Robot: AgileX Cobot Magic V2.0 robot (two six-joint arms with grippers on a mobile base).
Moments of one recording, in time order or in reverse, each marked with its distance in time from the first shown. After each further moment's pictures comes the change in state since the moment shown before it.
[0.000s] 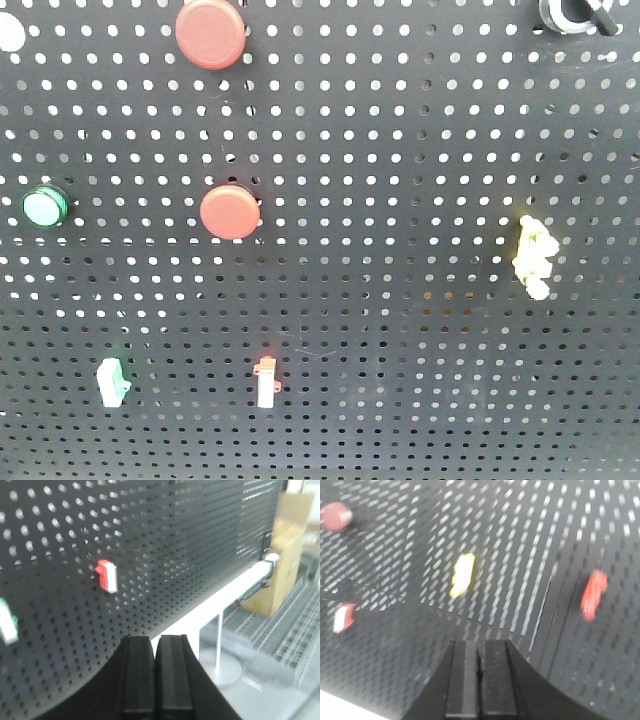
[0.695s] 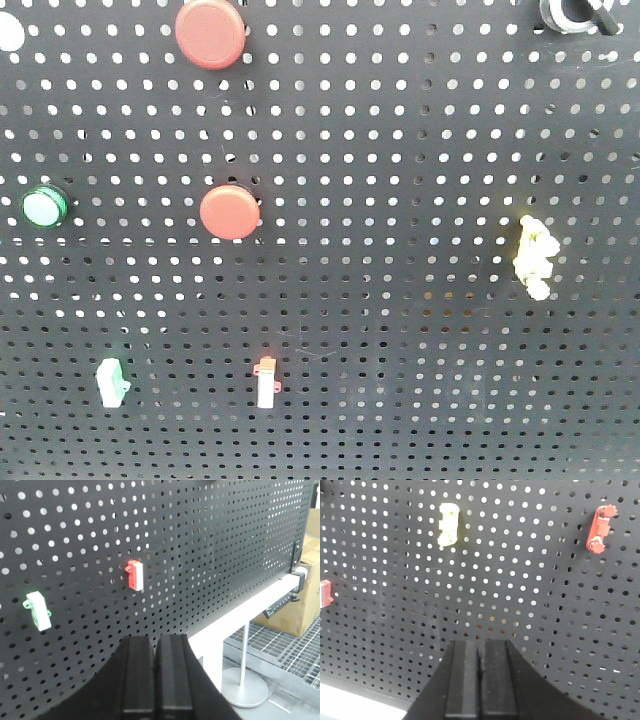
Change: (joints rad) left arm 0.000 -0.027 0.073 0.020 -0.132 -0.003; right arm 0.000 0.022 0.149 0.019 -0.119 0.010
